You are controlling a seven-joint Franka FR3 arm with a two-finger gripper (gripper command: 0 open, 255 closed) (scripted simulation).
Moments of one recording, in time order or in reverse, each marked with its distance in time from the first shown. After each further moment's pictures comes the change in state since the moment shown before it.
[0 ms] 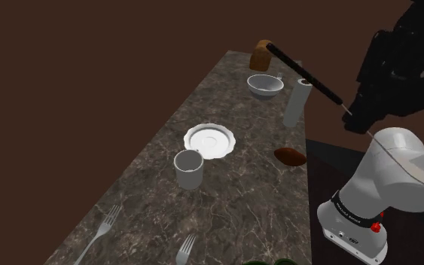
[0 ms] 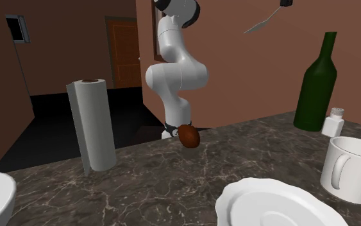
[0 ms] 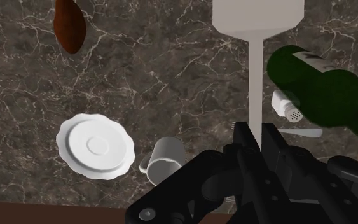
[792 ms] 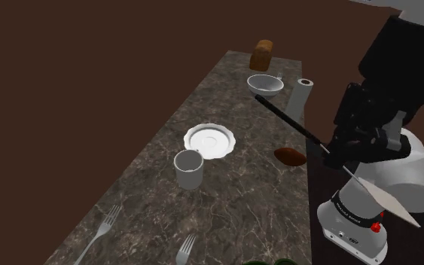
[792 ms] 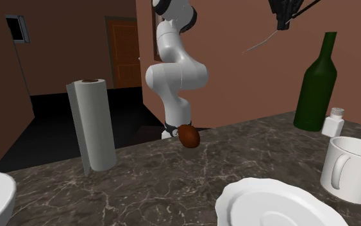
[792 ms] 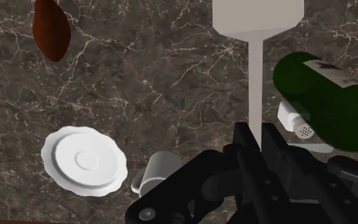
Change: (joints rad) arm 0.027 -0.091 0.023 -0.221 0.037 0.133 -0.016
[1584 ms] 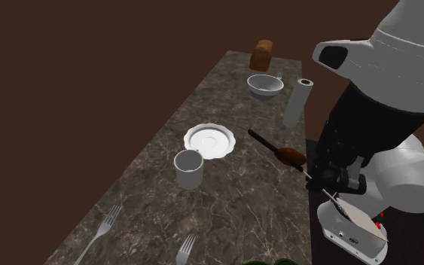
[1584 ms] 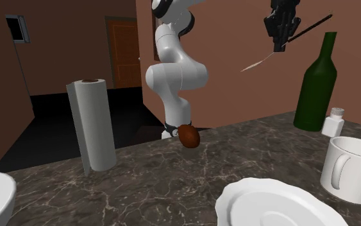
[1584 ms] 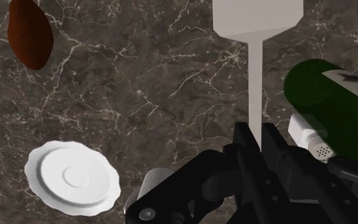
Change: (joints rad) arm 0.025 -0.067 0.032 -0.198 0.039 0.133 -0.020
